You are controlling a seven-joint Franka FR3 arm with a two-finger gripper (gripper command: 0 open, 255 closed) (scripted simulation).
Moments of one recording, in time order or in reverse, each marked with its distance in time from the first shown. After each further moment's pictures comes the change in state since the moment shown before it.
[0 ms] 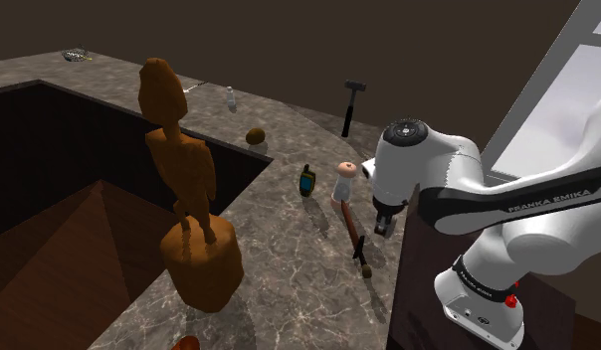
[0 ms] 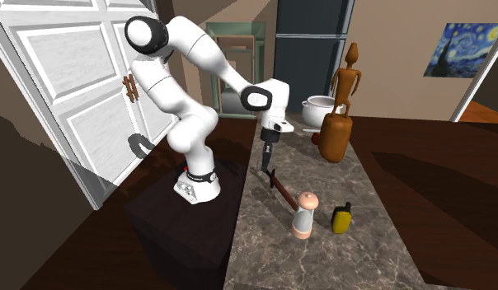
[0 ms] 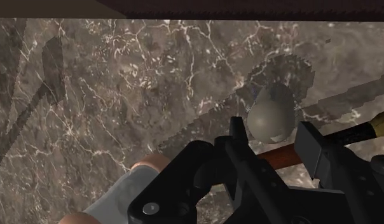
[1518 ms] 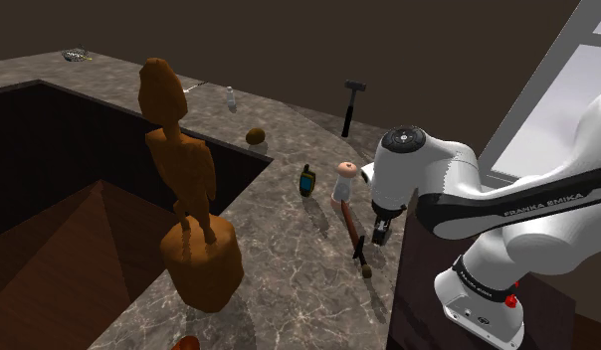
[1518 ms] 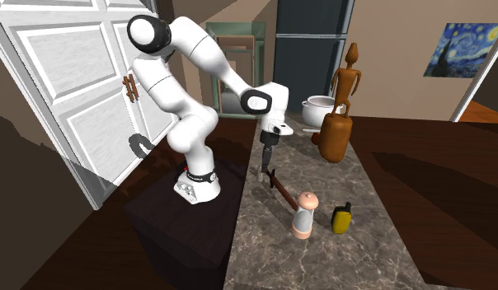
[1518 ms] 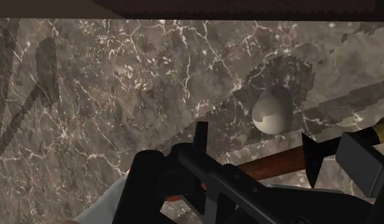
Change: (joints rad) arm -0.004 0.029 0.014 -0.018 0.000 0.044 0.015
